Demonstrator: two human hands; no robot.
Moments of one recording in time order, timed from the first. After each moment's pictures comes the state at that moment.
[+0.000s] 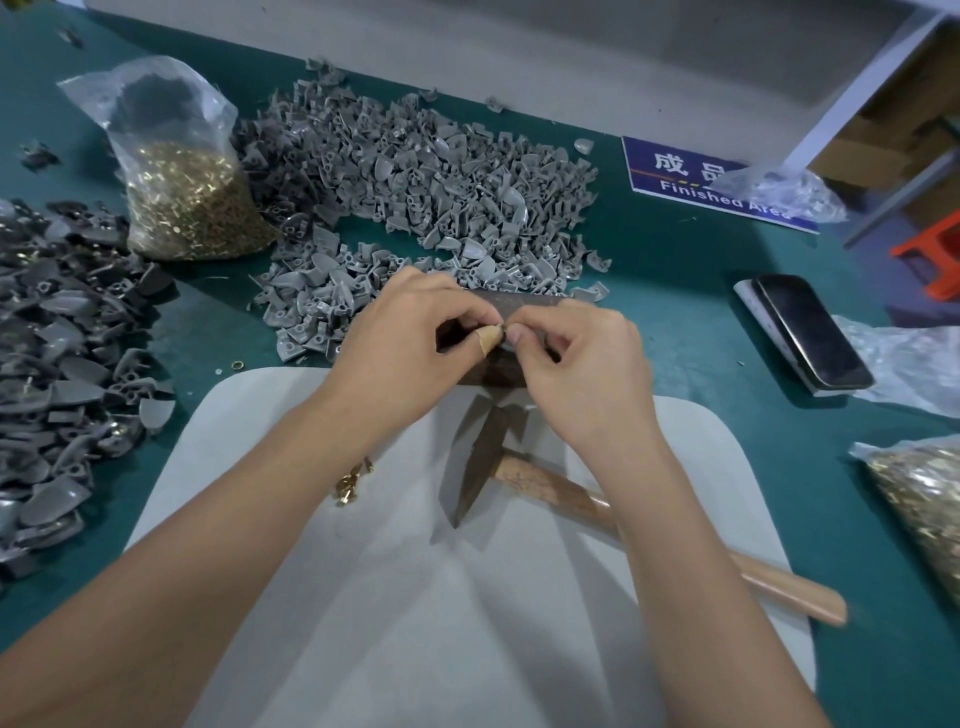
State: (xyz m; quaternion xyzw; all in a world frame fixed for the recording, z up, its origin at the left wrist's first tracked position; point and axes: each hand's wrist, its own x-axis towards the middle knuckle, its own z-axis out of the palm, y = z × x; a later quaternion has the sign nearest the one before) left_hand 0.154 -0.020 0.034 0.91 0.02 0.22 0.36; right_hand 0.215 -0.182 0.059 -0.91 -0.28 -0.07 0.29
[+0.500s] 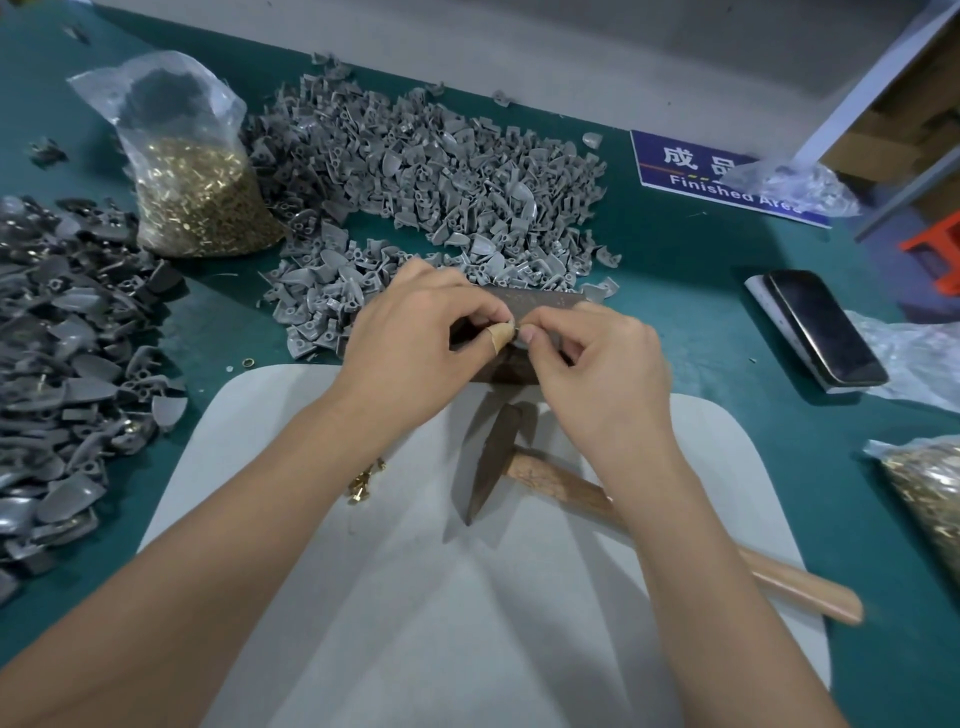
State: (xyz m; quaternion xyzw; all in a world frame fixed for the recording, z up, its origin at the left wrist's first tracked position) left_hand 0.152 -0.021 0.037 0.92 0.04 0.23 0.32; right_hand 0.206 -0.182 0.057 -0.92 -0.27 -0.10 0.27
